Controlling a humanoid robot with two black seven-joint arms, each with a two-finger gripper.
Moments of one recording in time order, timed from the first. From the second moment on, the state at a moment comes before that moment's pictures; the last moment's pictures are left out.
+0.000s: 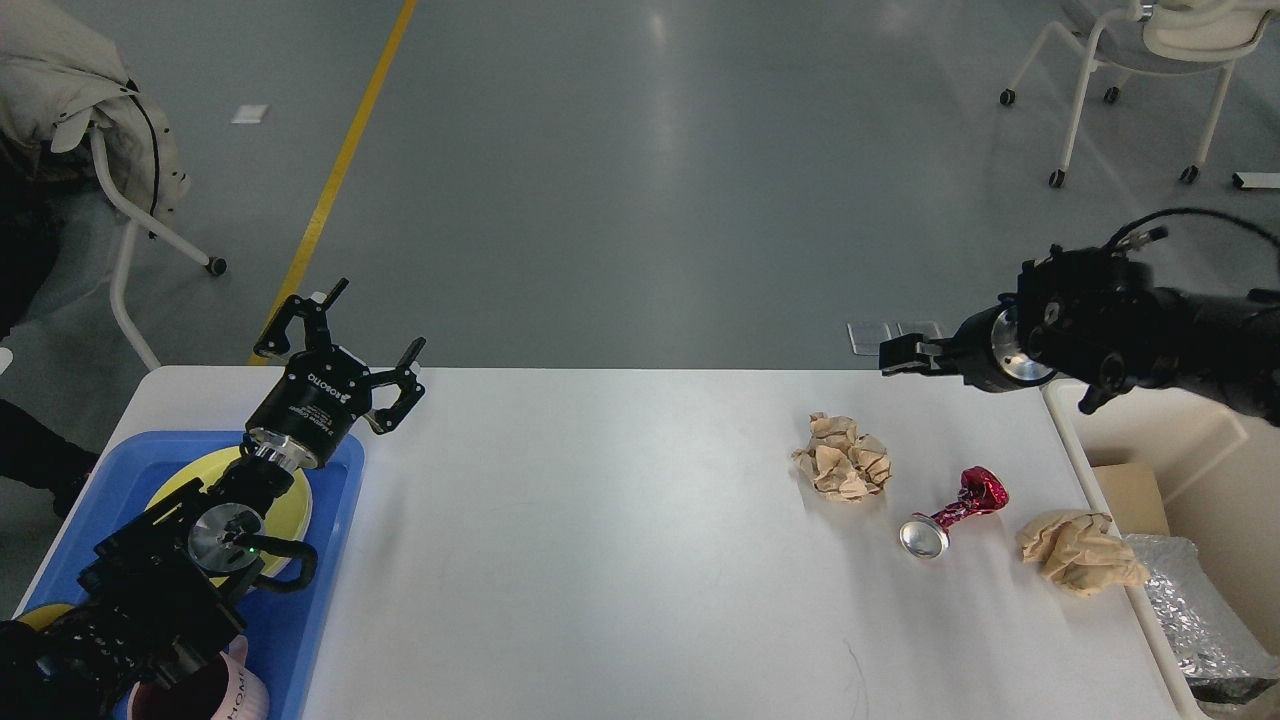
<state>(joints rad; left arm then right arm) -0.66 0.20 -0.75 -0.32 -0.06 -0.80 -0.32 1.32 -0.27 -0.89 0.63 -0.44 0.32 0.08</state>
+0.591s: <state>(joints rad) -0.66 0.20 -0.75 -0.32 -0.06 -0.80 -0.32 1.10 -0.19 -0.70 0.61 -0.43 0.08 0.04</state>
